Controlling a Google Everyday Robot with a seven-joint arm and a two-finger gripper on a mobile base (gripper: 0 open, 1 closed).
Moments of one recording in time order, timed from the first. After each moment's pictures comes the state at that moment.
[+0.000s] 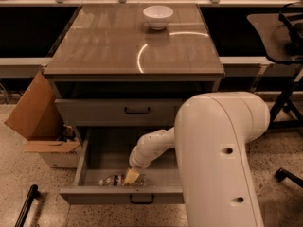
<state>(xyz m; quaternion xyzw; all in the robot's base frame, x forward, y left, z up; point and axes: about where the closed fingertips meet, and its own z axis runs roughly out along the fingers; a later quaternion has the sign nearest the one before) 0.570 0.085 0.380 -0.62 0.75 0.14 0.18</state>
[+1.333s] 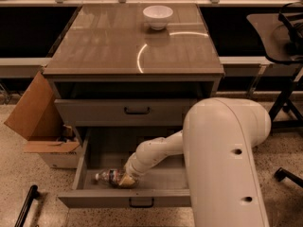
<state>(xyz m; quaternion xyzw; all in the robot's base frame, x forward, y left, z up) 0.539 0.109 0.366 -0.63 0.74 0.18 0.19</state>
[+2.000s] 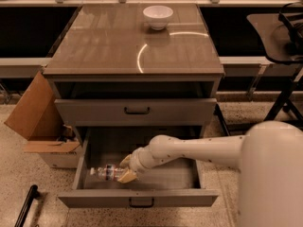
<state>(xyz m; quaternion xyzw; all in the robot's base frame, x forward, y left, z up) 0.541 0.108 0.420 -0.62 0.69 0.25 0.27</state>
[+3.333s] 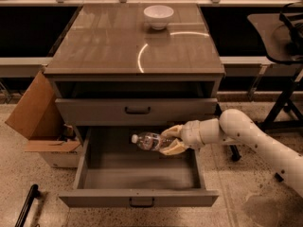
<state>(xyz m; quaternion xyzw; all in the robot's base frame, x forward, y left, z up) 0.579 -0.065 0.582 -0.60 0.63 0.27 0.42</state>
